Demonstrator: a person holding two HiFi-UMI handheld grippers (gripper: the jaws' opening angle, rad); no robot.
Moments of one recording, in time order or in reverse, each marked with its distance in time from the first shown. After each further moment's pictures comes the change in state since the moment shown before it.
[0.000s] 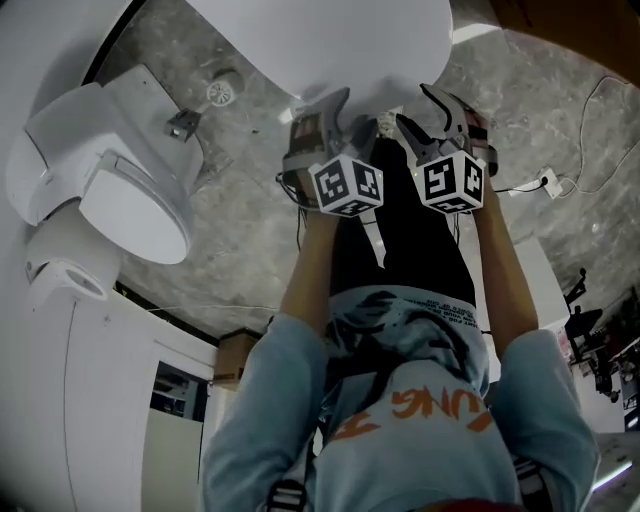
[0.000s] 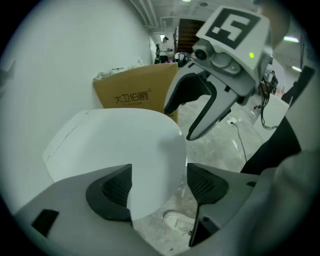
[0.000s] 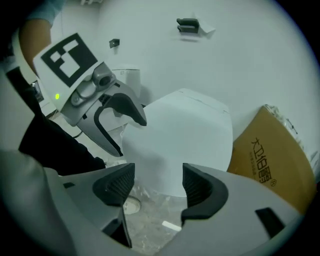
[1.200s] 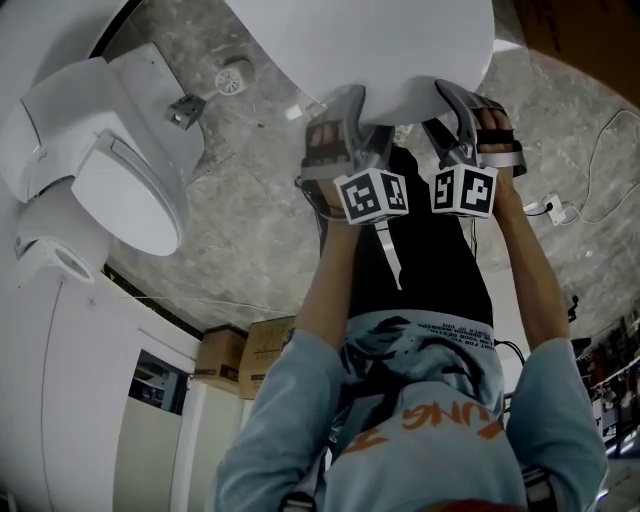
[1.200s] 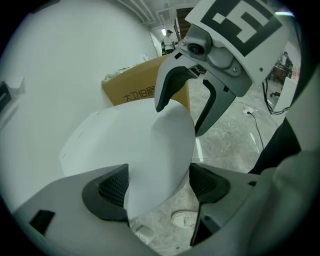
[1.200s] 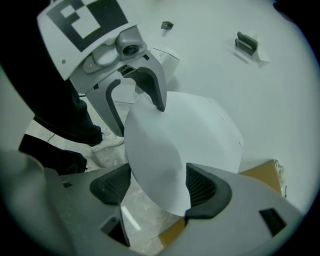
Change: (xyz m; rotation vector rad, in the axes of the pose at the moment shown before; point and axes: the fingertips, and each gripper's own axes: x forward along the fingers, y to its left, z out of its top) left arm 0.016 -0.002 -0.013 0.017 0.057 0.194; right arm 0.029 0.006 -0.018 -0.516 0.055 -0.016
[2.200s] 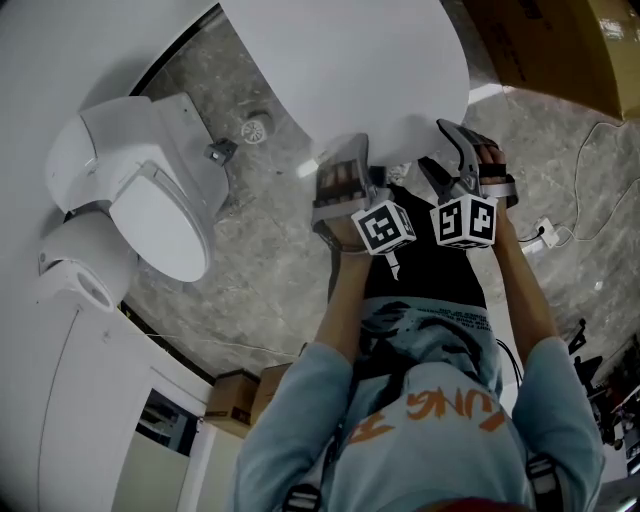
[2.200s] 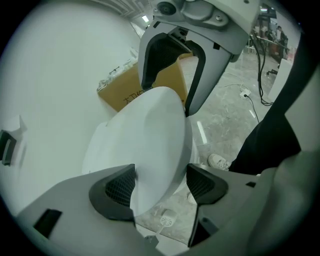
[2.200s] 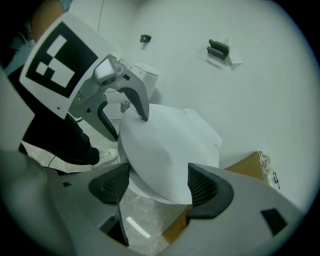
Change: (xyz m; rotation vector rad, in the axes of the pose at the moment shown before) left arm -0.084 0.037 0.046 0.194 0.153 0.066; right arm -0.111 -0.068 0.041 0.163 -0.067 -0.066
